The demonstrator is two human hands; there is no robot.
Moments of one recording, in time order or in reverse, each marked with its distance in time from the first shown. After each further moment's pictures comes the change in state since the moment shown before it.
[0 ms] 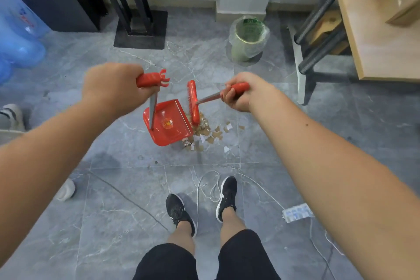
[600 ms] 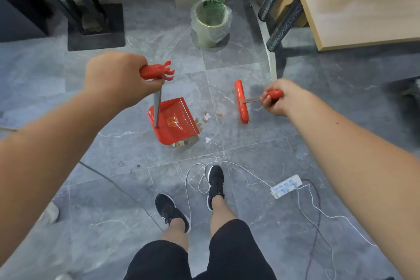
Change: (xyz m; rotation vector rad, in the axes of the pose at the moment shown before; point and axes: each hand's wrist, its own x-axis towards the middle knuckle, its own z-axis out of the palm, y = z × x) left_hand 0.047 0.109 0.017 -0.042 -0.014 0.172; right_hand -0.002 -0.030 -0.214 0.074 0.403 -0.161
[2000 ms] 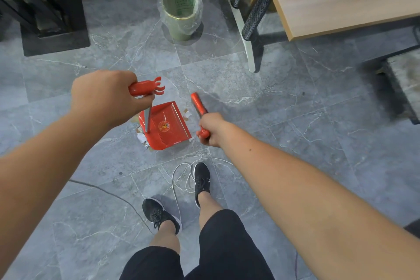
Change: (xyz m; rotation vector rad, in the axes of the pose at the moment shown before) left_hand 0.027 0.058 0.039 -0.021 -0.036 0.089; right_hand 0.026 0.095 0.059 -0.194 -0.059 0.100
